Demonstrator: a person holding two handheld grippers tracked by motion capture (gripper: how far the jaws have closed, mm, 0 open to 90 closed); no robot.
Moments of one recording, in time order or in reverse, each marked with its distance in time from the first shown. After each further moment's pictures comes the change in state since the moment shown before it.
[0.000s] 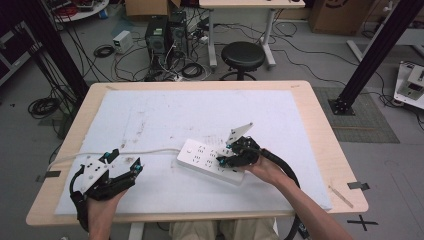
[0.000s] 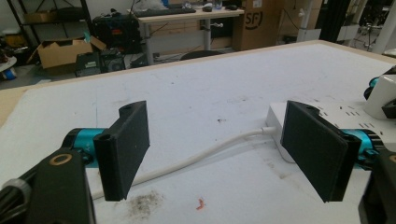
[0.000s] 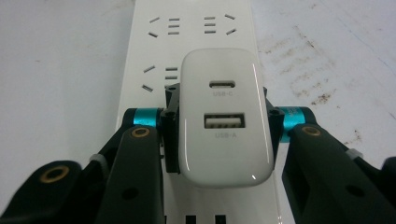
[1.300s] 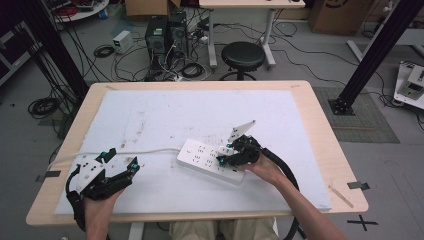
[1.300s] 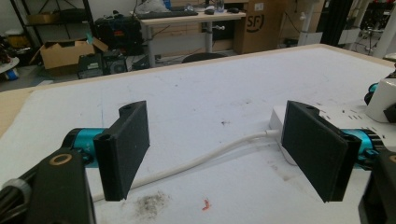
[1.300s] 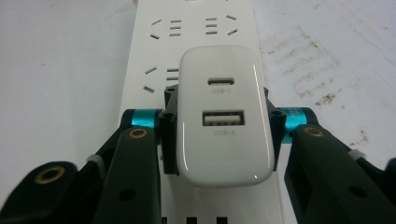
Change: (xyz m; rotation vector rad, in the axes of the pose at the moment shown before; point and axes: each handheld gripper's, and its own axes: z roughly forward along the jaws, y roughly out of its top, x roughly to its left) left arm 0.005 0.001 -0.005 -0.014 0.005 -0.009; right arm -0.004 -0.003 0.001 -0.017 0.040 0.029
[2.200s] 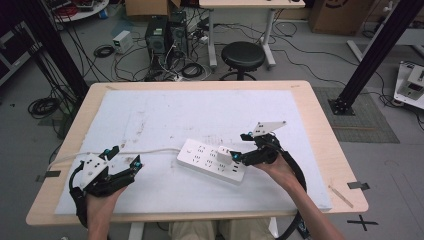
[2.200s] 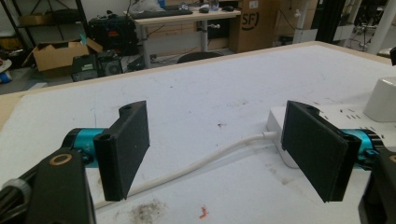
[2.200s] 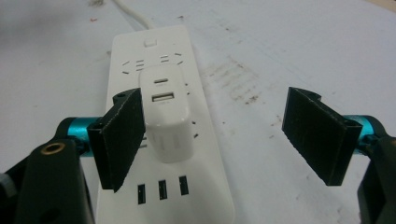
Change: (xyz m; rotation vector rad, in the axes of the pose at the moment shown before) left arm -0.001 0.004 0.009 0.004 -0.022 0.017; right arm -0.003 -0.027 -0.053 -0.220 -0.150 0.115
